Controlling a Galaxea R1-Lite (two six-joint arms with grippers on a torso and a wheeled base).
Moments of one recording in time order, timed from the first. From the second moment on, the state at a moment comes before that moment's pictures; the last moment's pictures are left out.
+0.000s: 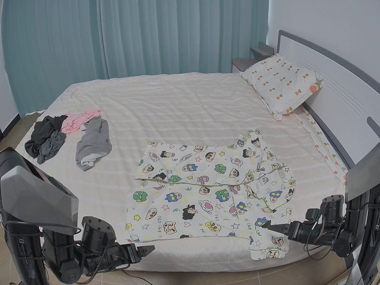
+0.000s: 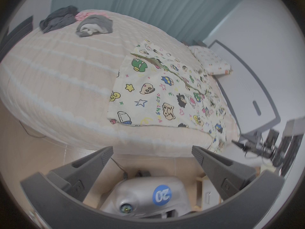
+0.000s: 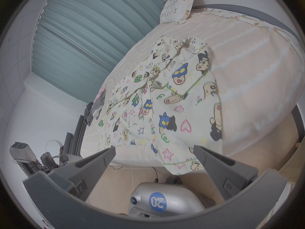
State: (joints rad) left arm -0.49 2.20 -0.05 -1.38 -0.01 -0.73; right arm 0.18 2.27 -0.02 -1.55 0.36 0.58
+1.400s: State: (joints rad) left arm -0.48 2.47 -0.36 -1.36 0.29 -0.63; right arm 0.19 2.25 -0.02 -1.55 0.34 0.58
